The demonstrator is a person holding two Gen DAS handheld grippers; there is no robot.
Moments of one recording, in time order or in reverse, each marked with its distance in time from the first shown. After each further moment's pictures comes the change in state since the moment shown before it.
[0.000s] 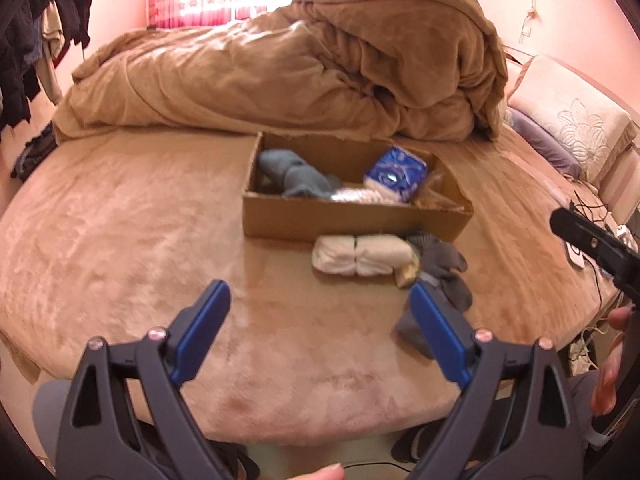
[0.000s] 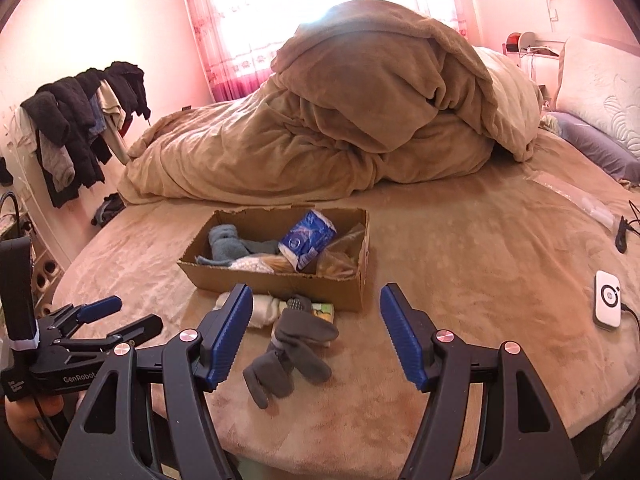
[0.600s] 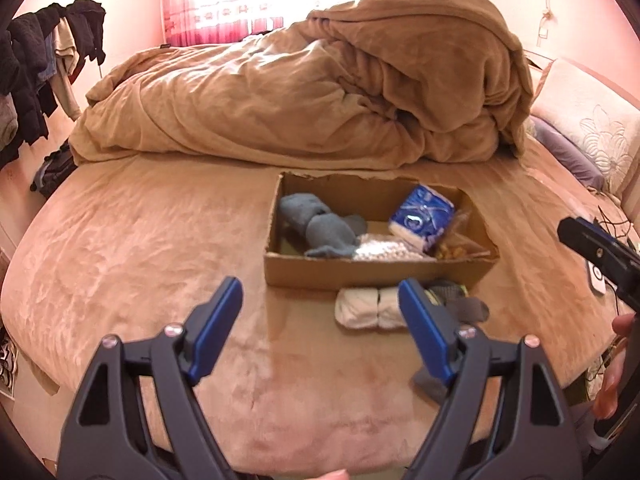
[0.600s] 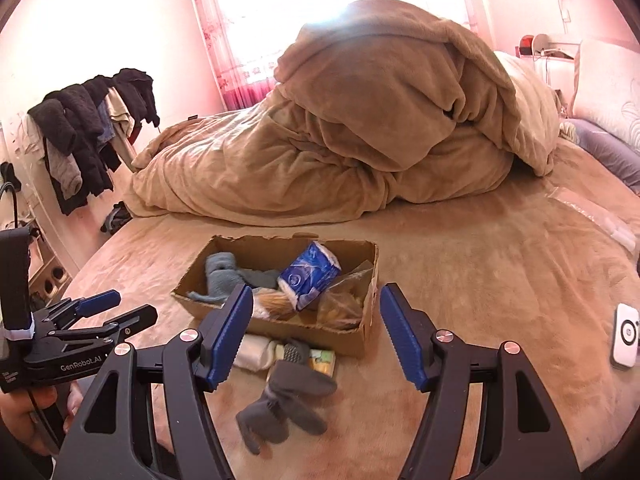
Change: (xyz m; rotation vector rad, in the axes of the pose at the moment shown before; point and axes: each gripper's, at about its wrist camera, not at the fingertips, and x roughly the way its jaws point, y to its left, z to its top) left arm 0.002 -0.001 0.047 0.016 -0.048 0.101; right arm 0.030 -0.014 0.034 -0.008 -0.029 0.059
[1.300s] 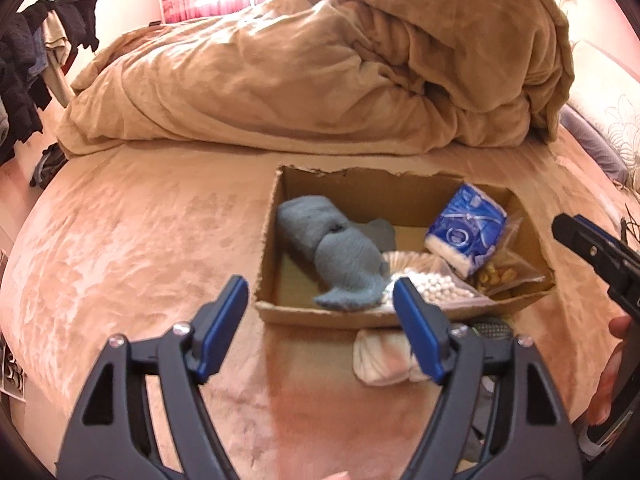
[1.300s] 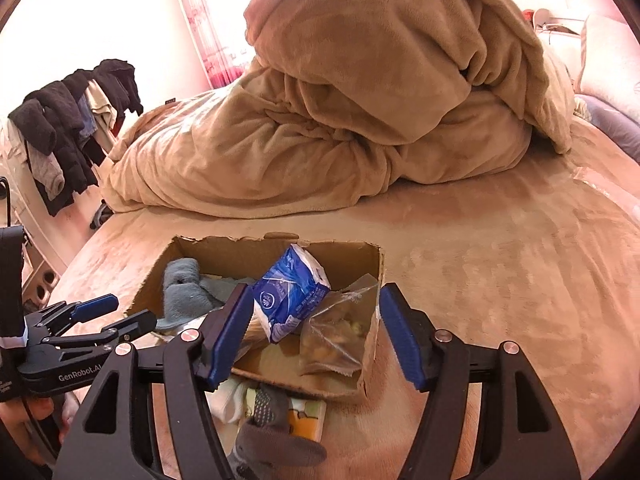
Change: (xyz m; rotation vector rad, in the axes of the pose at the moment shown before) left arm 0.084 0.003 0.036 0.000 0.099 0.045; right arm 0.088 -0.020 0.015 0.041 0.075 -0.010
